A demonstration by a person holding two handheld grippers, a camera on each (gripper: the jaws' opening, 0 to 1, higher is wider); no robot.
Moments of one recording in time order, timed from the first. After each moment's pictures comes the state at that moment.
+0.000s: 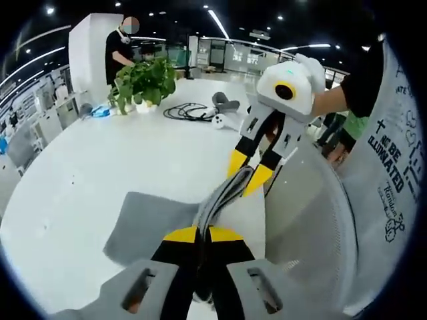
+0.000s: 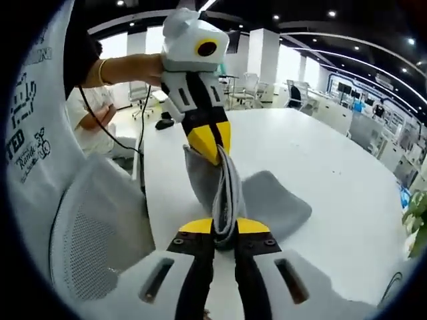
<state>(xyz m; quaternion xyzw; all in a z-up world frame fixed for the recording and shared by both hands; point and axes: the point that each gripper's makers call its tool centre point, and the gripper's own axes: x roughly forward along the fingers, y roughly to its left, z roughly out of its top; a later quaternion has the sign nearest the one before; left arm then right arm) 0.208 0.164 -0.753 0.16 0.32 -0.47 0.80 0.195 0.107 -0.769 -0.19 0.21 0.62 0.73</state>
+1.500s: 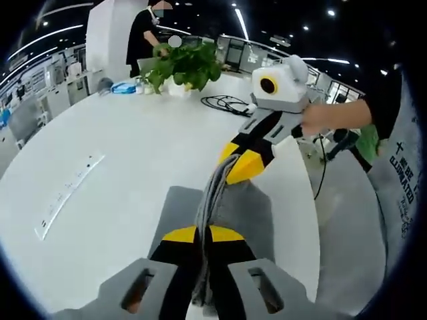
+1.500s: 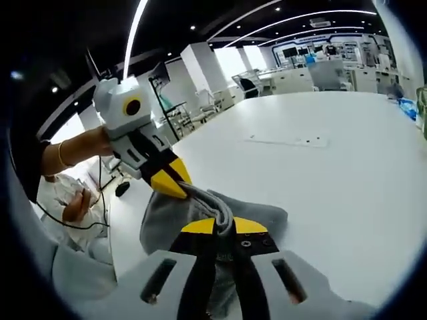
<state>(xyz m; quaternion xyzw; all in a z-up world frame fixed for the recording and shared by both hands) 0.347 0.215 -0.827 0.12 0.37 -0.44 0.81 0.360 0.158 -0.829 0.02 0.32 0.54 0.78</state>
